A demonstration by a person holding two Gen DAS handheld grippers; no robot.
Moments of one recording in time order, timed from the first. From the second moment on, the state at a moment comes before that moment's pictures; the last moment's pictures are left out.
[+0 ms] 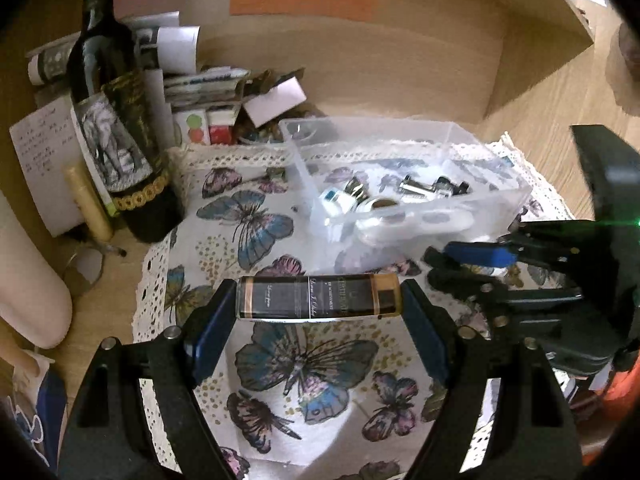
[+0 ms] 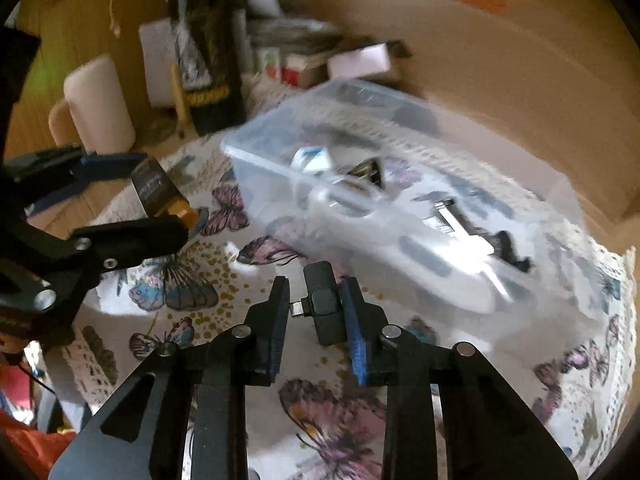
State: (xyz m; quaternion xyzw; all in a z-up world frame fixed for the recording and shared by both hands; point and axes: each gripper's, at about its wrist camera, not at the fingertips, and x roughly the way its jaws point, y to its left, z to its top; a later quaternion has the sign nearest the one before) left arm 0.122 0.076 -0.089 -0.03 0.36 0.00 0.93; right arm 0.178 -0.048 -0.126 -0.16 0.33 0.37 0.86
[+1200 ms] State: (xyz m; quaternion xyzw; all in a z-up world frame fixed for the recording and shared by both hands) left arm 0.249 0.031 -0.083 -0.02 0.37 -0.03 0.93; right arm 0.271 -0.100 -0.107 -0.11 0.33 0.28 0.90
